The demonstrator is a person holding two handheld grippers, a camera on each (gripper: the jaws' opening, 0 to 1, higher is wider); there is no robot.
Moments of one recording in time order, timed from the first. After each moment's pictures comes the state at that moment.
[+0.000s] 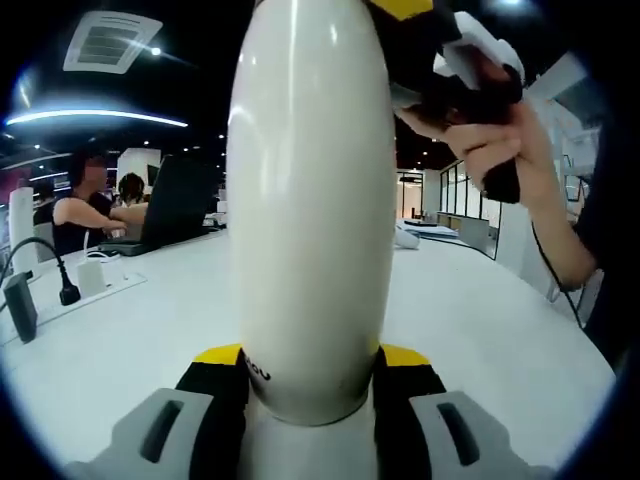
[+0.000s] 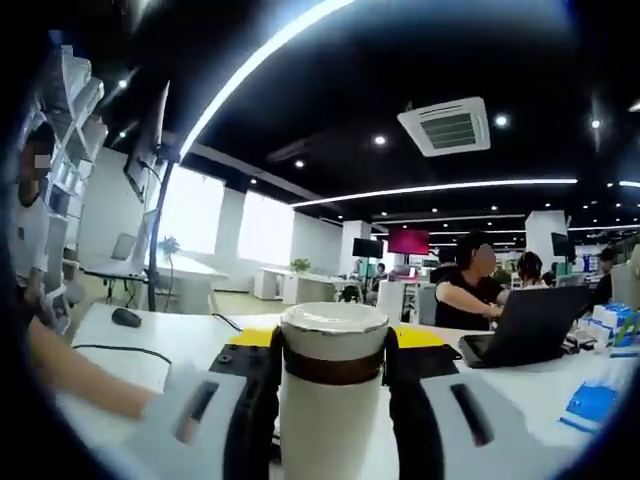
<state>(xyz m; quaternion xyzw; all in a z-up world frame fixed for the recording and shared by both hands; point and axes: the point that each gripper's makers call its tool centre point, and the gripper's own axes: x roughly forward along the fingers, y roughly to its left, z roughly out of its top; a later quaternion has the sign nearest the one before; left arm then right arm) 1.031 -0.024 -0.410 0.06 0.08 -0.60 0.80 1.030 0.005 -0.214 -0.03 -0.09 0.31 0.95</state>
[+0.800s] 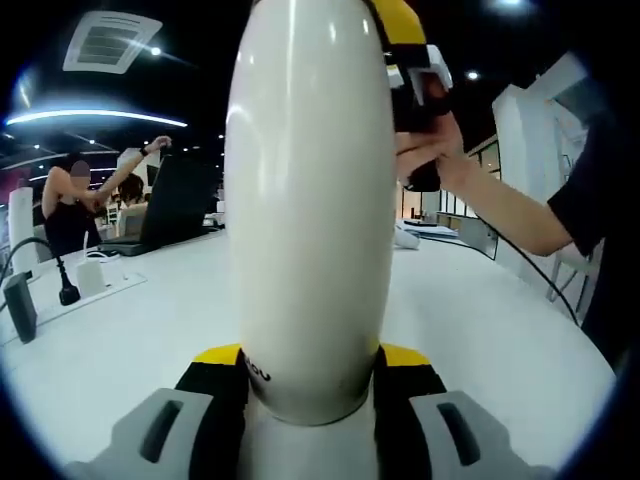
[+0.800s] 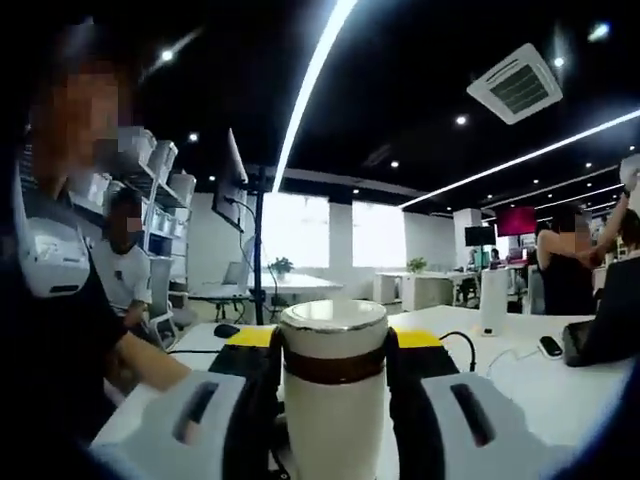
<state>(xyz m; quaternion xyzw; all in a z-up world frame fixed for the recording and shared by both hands) 1.037 -0.025 -0.412 0.06 0.08 -0.60 0.80 1.030 0.010 -0.216 0.03 -0.07 0.55 0.84</state>
